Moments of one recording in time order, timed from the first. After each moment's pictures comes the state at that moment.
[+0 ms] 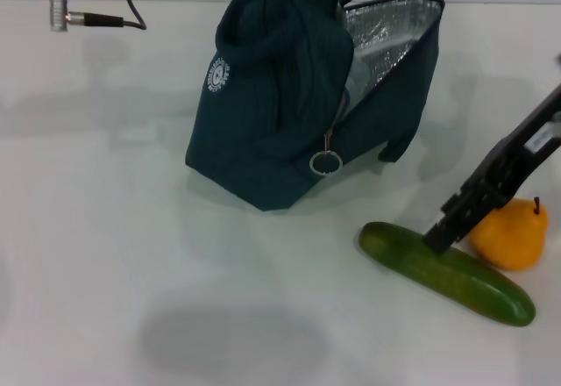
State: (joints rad) left arm -0.81 -1.97 0.82 0.86 1.91 1.59 -2.46; right arm 1.03 2.00 -1.08 -0.90 -2.41 -1.97 2.43
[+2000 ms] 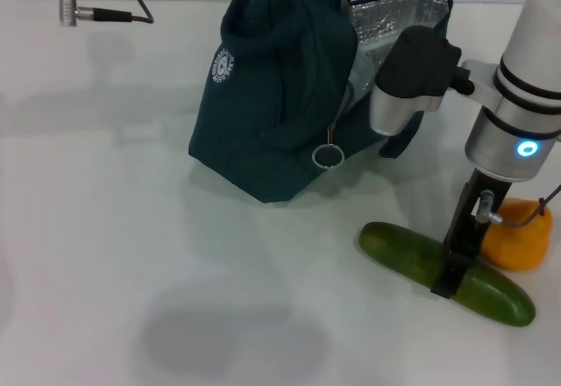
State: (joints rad) left arm -0.81 -1.98 0.82 0.86 1.91 1.56 -2.42; right arm 1.10 2.03 -1.71 -0.75 -2.36 -1.60 2.48
